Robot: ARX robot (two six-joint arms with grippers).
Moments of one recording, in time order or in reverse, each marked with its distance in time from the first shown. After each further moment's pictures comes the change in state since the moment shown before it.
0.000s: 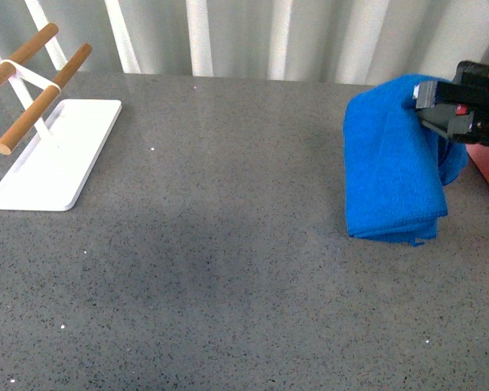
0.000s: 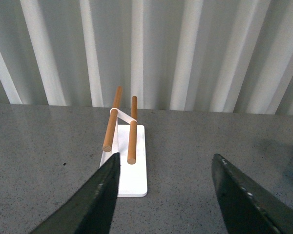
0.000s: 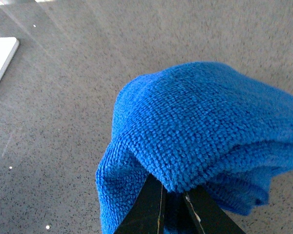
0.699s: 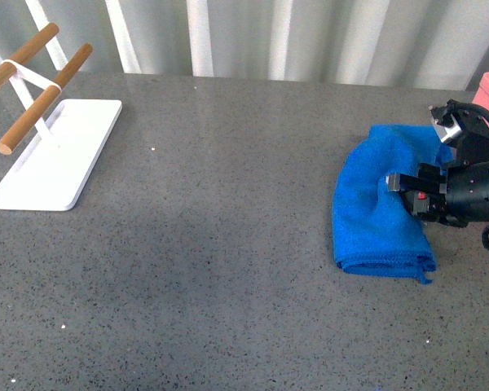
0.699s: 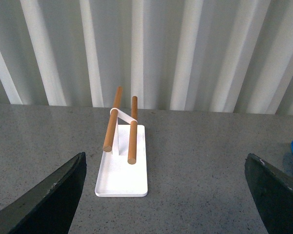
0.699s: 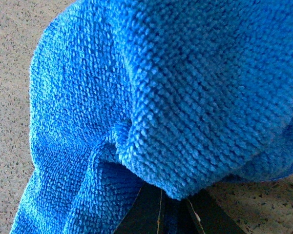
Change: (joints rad) left arm 0.000 0.000 0.000 0.000 0.000 0.002; right arm -0.089 0.377 0.126 -0.014 -0.029 -0.001
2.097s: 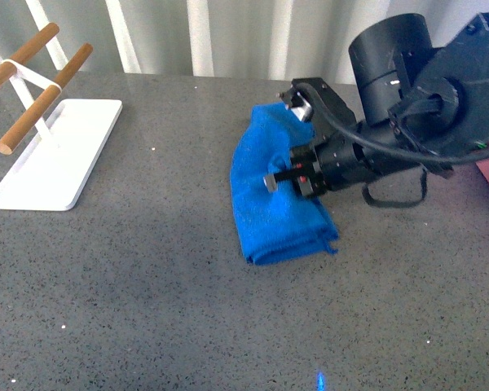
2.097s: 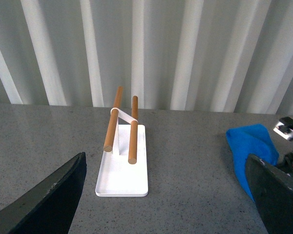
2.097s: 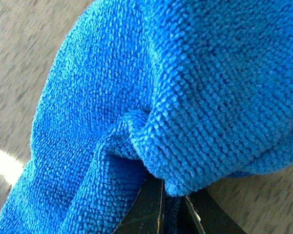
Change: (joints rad) left arm 0.000 0.000 0.000 0.000 0.000 0.000; right arm 0.291 0.081 0.272 -0.215 -0.010 -0.235
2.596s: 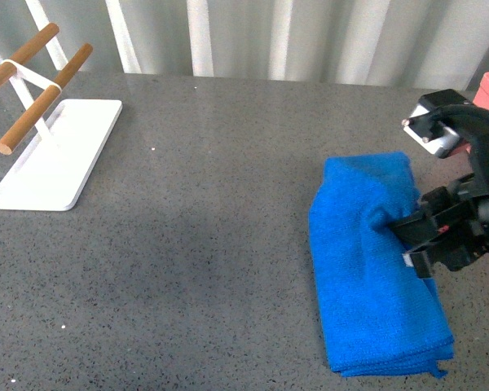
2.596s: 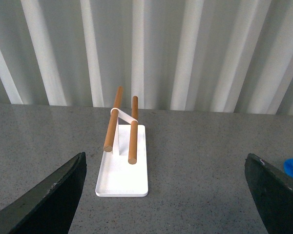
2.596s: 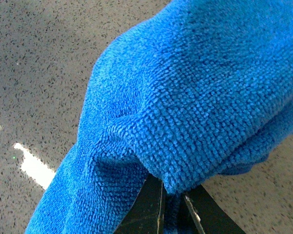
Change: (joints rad) left arm 0.000 0.000 0.000 0.000 0.000 0.000; right arm -0.169 -0.491 -0.503 -0.039 -0.058 -0.192
